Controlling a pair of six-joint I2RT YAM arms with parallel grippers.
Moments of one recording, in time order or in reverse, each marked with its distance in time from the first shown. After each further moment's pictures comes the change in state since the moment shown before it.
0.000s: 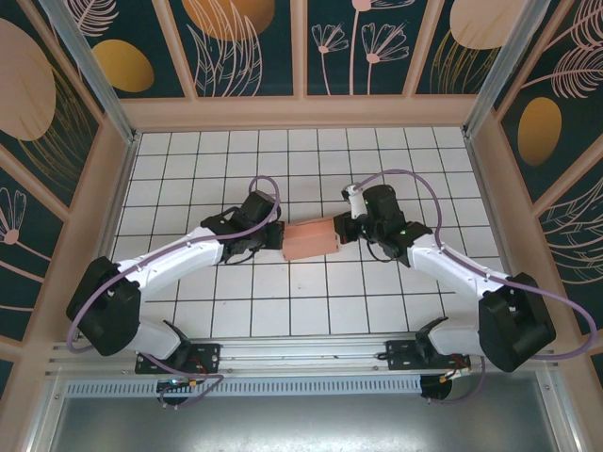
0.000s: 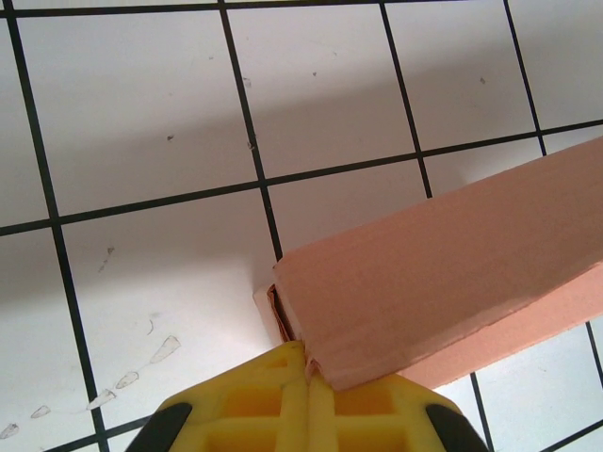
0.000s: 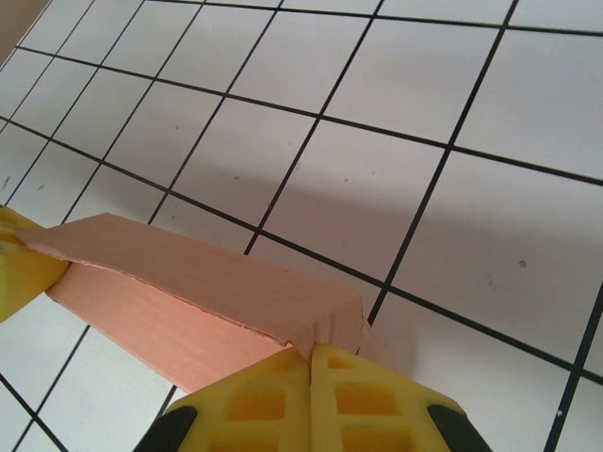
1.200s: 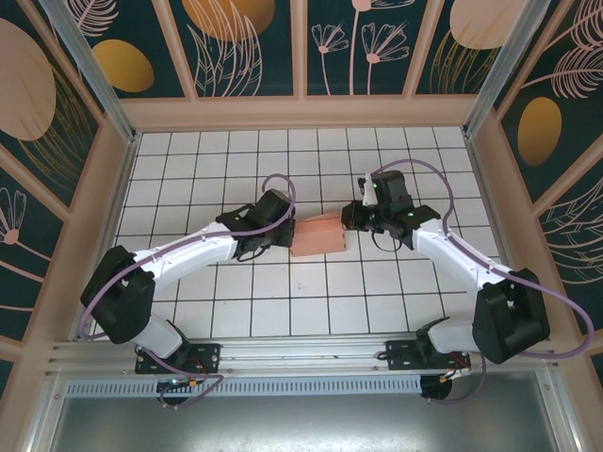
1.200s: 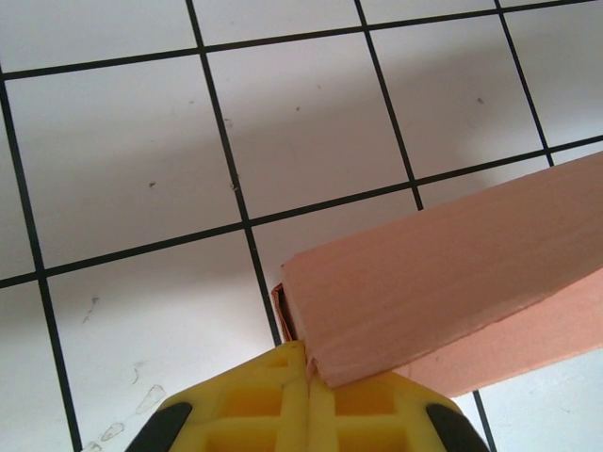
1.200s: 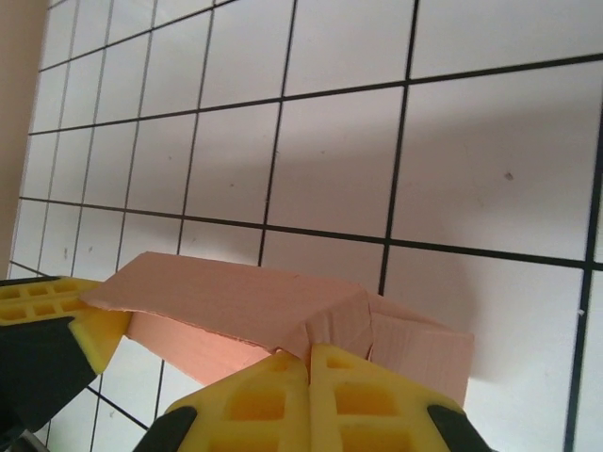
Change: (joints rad) left arm -0.053 0.097 0.082 0.003 -0.103 0.026; right arm -0.113 0.047 0.132 -0.216 -0.105 0.271
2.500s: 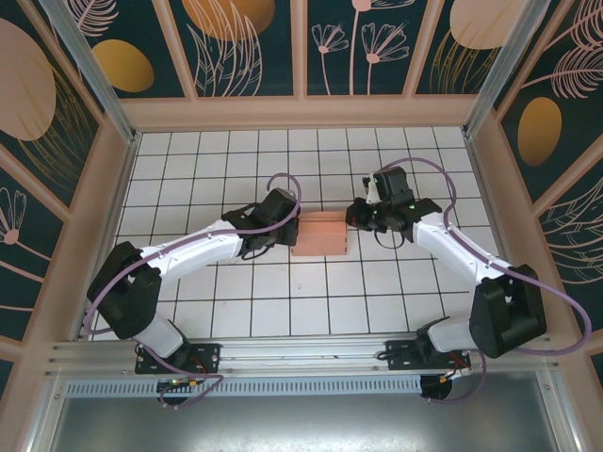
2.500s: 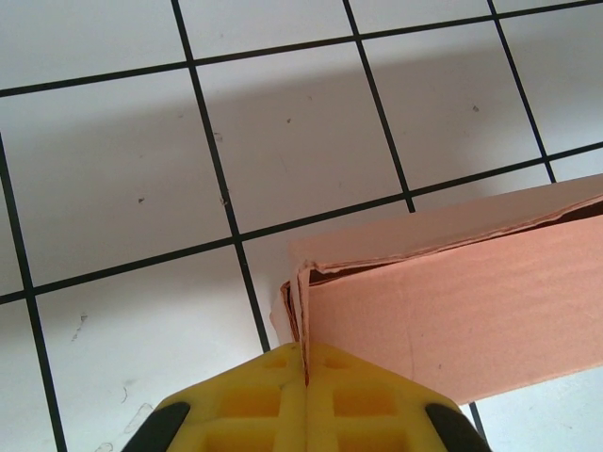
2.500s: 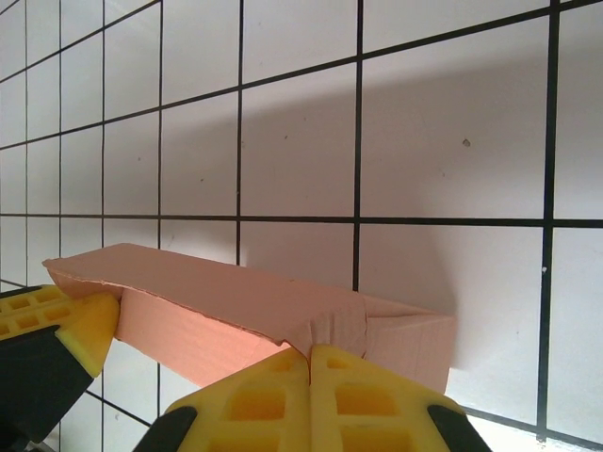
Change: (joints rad) left arm -0.013 0.037 0.028 0.004 -0.021 0.004; right arm -0.021 0.031 0.059 -0.106 0.007 0.046
